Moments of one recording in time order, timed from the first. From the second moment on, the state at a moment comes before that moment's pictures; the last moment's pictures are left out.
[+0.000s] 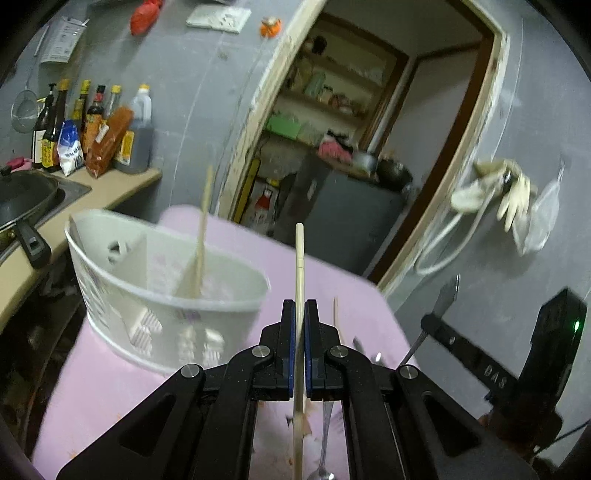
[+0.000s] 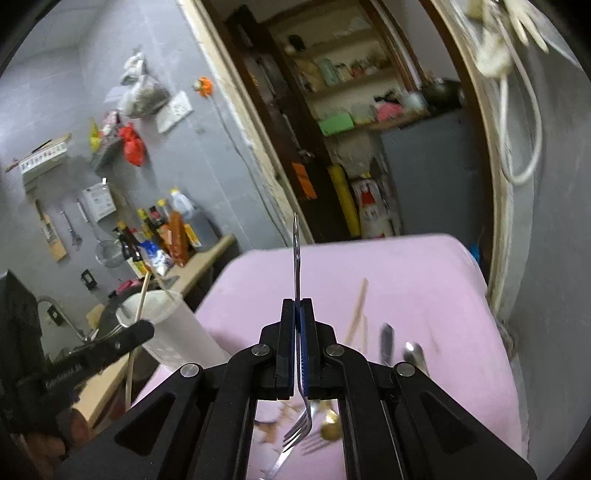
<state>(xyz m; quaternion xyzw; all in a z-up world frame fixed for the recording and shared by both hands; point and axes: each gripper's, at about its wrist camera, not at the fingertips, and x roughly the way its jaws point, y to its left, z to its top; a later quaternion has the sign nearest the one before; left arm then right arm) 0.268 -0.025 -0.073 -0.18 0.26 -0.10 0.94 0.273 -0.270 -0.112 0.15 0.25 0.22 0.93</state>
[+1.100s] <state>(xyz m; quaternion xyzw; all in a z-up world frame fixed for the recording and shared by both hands) 0.335 0.170 -0.036 -0.23 0.02 0.04 0.97 0.299 -0.099 -0.060 0.05 0.16 0.24 0.96</state>
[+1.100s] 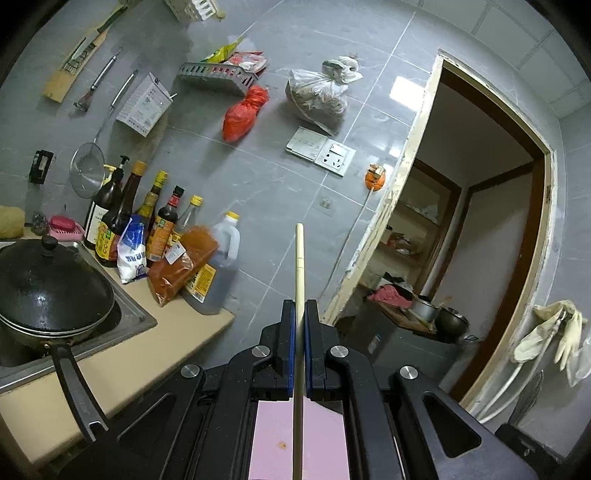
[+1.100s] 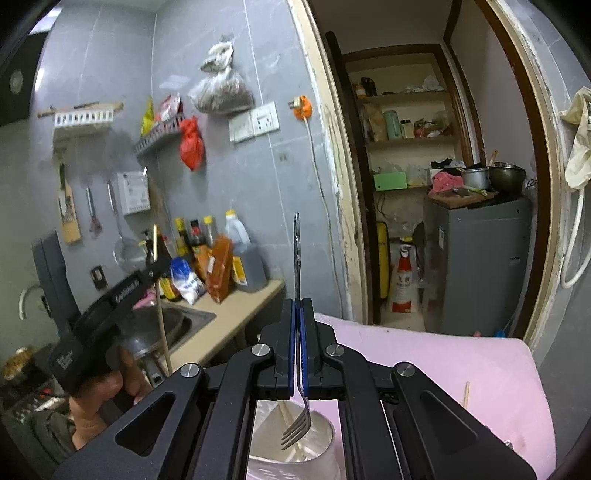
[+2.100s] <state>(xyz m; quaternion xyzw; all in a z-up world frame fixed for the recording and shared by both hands) 0.292 0.128 -0.062 -0.16 0.18 -0.08 0.97 0.288 -0.119 -0.068 0.09 0.18 0.26 0.95</state>
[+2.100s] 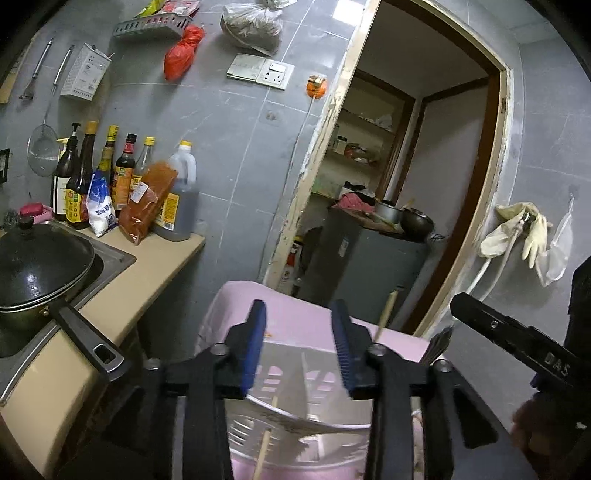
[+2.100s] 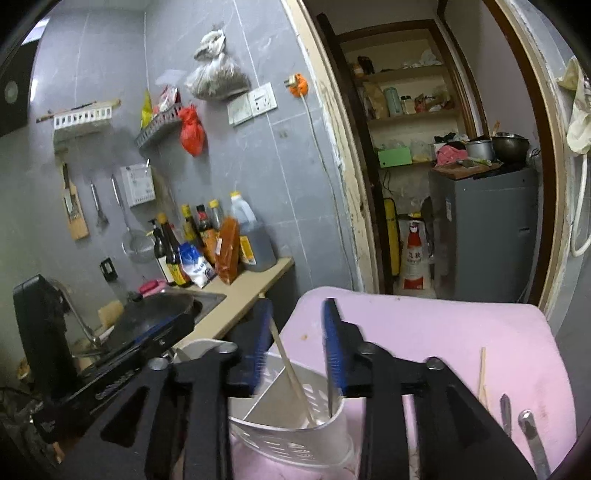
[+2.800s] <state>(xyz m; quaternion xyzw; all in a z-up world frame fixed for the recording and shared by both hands) 0.237 0.010 -0.008 -0.05 0.13 -0.04 0.99 0.236 -0.247 -0.036 0.06 0.14 0.15 0.98</state>
